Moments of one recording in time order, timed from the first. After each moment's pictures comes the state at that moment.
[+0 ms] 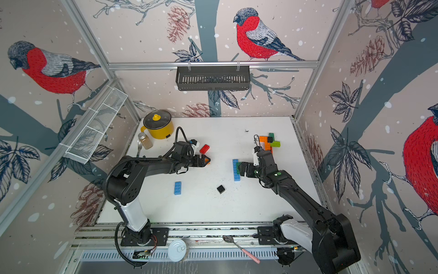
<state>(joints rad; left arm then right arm) -0.43 1.82 0.88 0.18 0.43 -0.38 0.37 1.10 0.62 -0.30 -0.21 0.42</state>
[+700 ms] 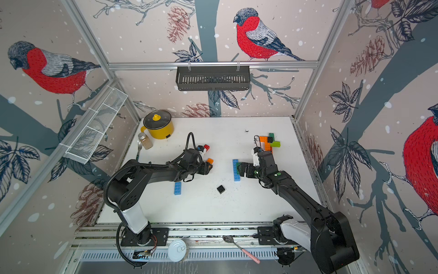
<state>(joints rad) -0.61 1.79 0.81 0.19 0.11 -0.37 0.35 1.12 0.59 -0.26 -0.27 0.42</state>
